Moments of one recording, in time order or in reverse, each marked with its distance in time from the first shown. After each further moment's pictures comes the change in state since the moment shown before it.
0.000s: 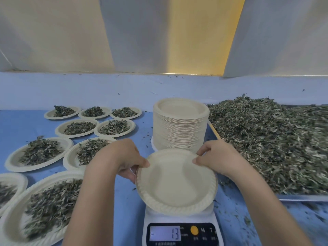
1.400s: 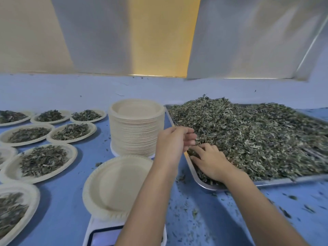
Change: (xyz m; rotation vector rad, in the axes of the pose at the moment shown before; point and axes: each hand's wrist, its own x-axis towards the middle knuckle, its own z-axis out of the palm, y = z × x) left_hand -0.013 0.134 0.143 -0.987 -0.022 0.456; right_hand 0.026 0.131 -0.023 -0.482 0.049 -0.039
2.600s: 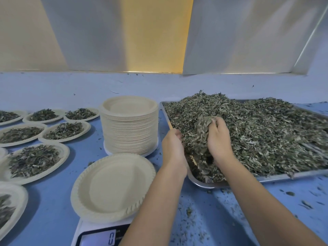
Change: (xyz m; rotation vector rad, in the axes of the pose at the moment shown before) left_hand 0.026 -0.033 0.030 -0.342 0.156 -0.232; right_hand 0.000 -0.012 -0.036 1.029 0.643 0.130
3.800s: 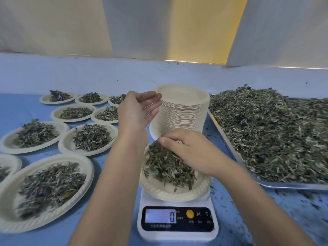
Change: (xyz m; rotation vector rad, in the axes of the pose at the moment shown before) left_hand -0.029 0.128 -0.139 -0.021 0.143 0.387; right_hand -0.100 -0.090 0.097 -0.269 -0.919 -0.379
